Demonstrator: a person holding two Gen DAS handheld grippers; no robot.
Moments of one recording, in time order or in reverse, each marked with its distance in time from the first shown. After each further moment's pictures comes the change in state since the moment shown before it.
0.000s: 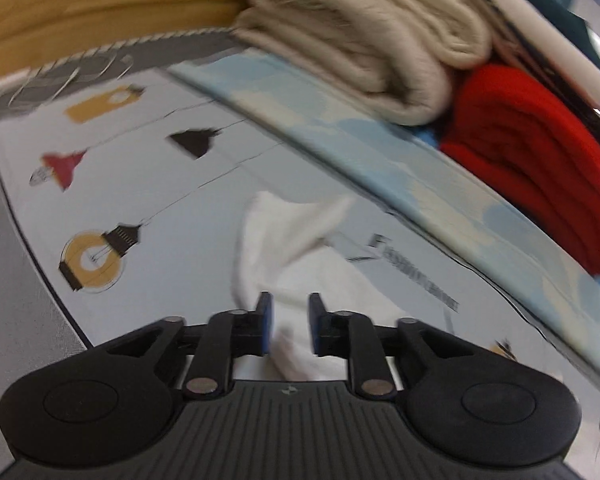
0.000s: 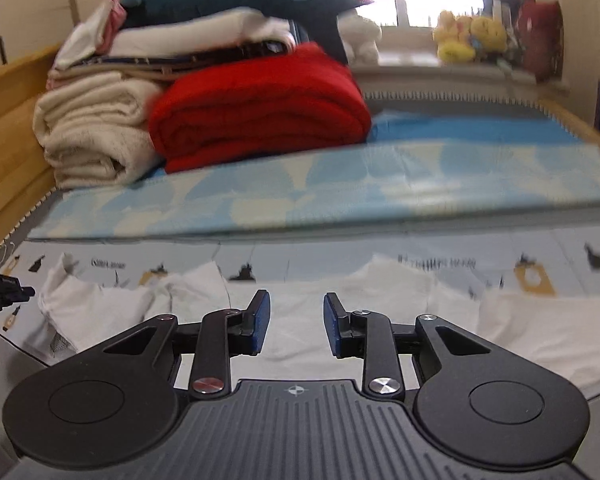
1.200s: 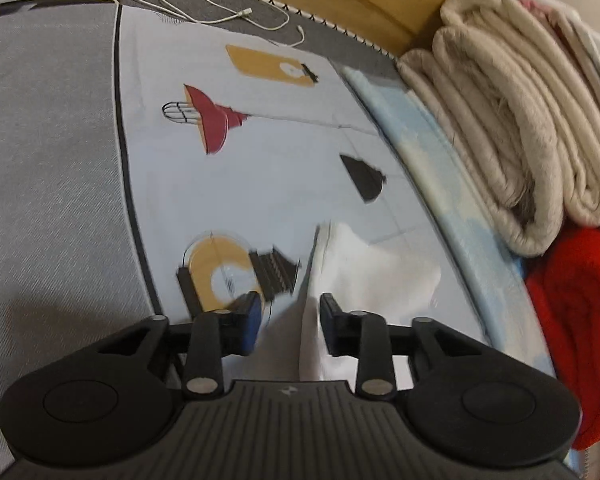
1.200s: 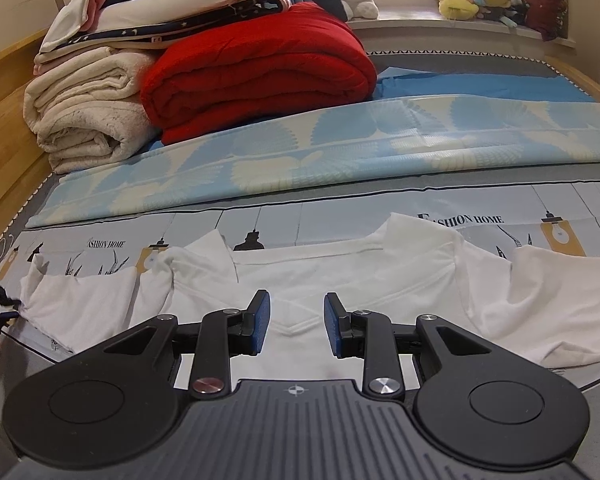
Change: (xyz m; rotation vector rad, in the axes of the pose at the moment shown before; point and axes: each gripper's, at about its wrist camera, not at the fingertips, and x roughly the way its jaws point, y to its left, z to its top) left arm 0.030 0.132 0.005 -0.498 -0.029 0.038; right arm 0.035 0.009 -0.009 0.036 0.090 0.013
